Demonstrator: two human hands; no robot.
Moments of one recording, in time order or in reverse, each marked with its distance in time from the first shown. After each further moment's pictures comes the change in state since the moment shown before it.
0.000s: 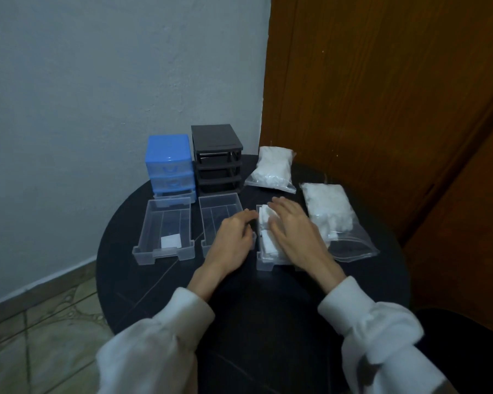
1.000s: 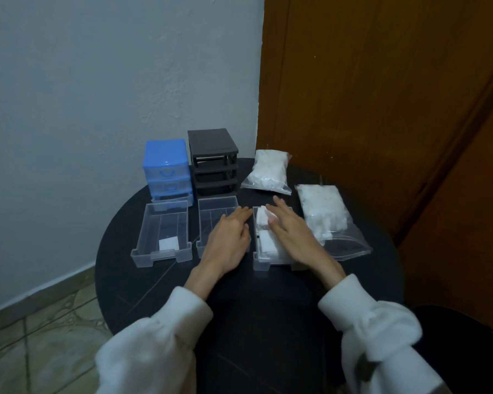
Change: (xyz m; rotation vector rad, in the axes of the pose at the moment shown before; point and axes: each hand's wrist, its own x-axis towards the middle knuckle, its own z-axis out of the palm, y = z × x) left_hand 0.006 -0.007 0.002 0.219 -0.027 0.055; right_hand -0.001 0.003 -0.005 0.278 -0.189 0.143
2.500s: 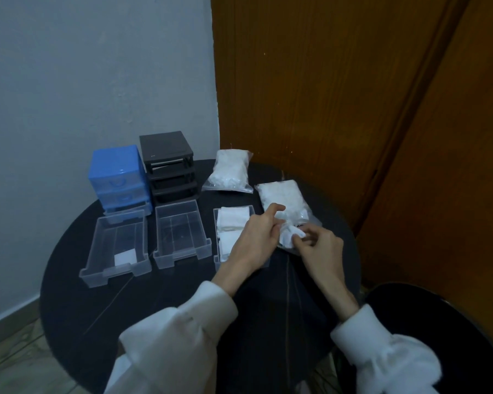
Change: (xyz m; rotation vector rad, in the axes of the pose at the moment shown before) left_hand 0.023 0.088 0.053 -0.318 -0.123 0.170; right_hand -0.068 0.061 -0.028 0.194 0.564 0.283
